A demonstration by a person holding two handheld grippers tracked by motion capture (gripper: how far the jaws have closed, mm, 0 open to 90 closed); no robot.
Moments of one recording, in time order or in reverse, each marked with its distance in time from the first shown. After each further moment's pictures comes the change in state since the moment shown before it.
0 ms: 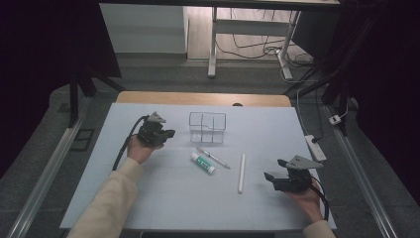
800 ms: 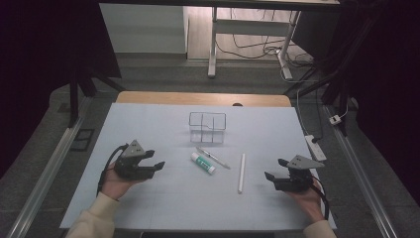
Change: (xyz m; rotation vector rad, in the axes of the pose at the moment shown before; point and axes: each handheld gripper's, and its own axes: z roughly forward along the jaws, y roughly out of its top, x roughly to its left) left arm -0.048 -0.074 -0.070 -0.059 0.004 0.053; right arm -0.002 0.002 -0.003 -0.010 0.009 -0.004
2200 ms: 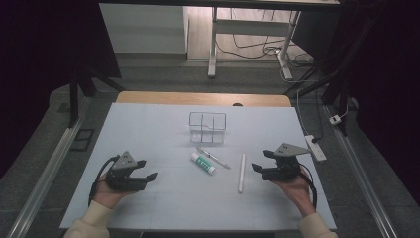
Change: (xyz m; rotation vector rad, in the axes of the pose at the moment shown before) left arm -0.001 -0.029 -0.008 0.030 0.000 -0.026; right arm 0.017 0.050 0.020 -0.001 0.094 -0.003
